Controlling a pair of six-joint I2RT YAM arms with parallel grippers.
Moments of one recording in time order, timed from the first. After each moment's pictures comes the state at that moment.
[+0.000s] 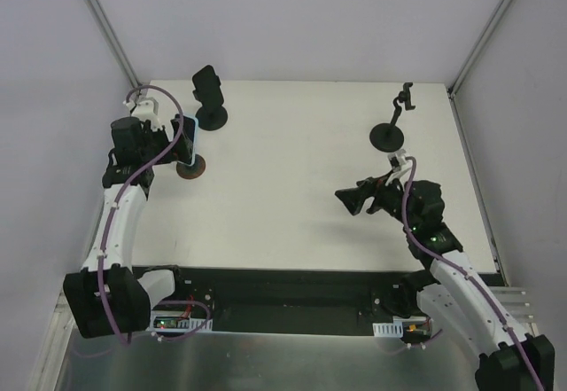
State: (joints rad) left arm 0.13 1.08 0.89 -0.31 0.21 -0.15; right arm 0.32 0.65 0.42 0.05 -0.43 0.38
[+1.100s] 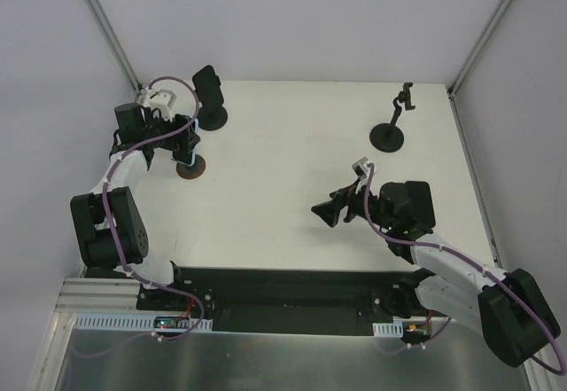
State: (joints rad) left arm 0.24 1.54 1.01 -0.04 0.61 0.15; right arm 0.54 0.99 0.30 0.43 -0.43 0.36
